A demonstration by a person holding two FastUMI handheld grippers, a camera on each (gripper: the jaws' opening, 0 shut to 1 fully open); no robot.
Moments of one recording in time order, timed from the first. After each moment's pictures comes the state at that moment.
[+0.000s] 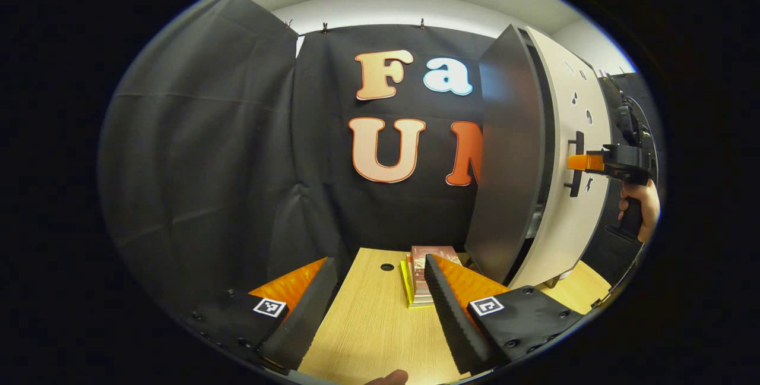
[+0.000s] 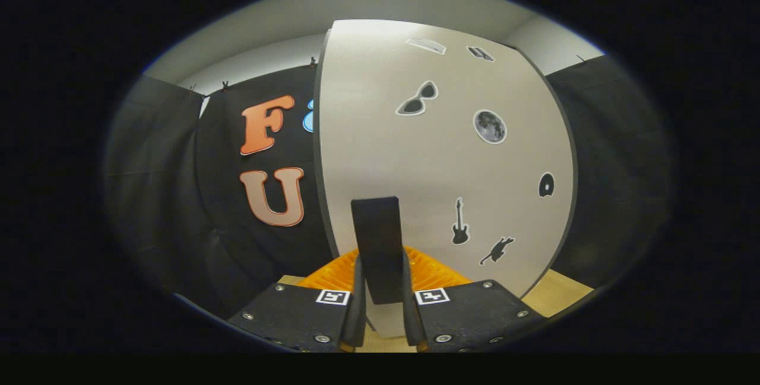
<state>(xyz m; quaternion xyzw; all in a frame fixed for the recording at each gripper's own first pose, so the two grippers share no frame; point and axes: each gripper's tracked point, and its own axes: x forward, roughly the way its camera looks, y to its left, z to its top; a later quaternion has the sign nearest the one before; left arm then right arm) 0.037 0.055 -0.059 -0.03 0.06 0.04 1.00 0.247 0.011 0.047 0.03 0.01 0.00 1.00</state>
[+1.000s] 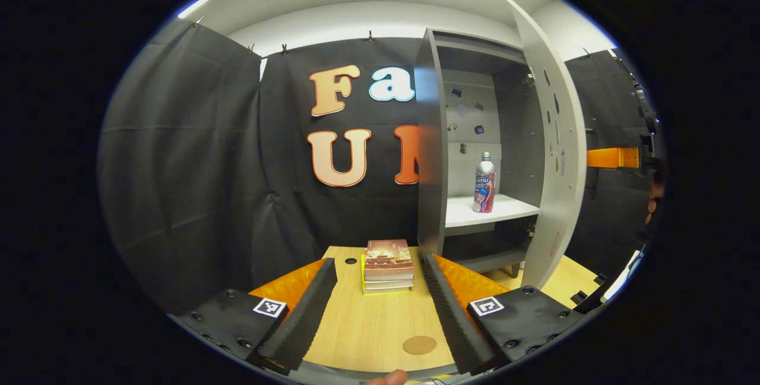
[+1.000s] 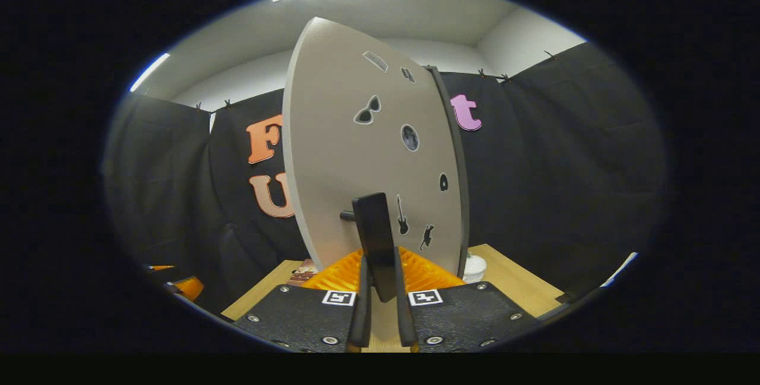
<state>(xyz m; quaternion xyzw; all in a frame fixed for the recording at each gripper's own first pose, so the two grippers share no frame) -0.060 -0.112 -0.045 0.01 0.06 0.00 1.00 0.180 -0.042 0.045 0.04 0.01 0.01 1.00</state>
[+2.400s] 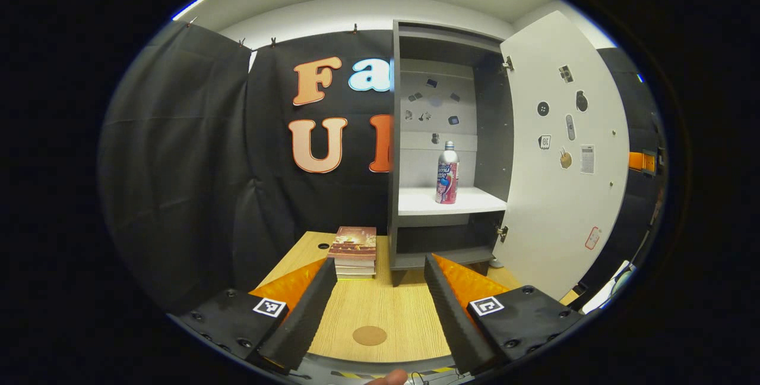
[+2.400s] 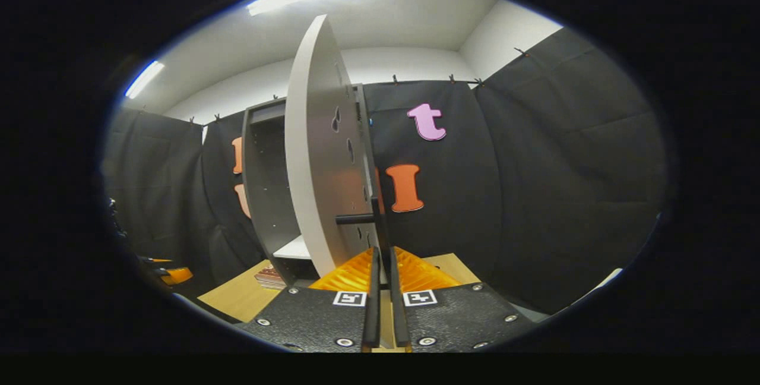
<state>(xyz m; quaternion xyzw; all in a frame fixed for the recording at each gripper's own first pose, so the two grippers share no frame) -0.084 -0.211 -0.053 -0.02 0.08 -0.01 1.00 0.177 -0.107 0.049 0.06 -0.02 0.03 1.00</state>
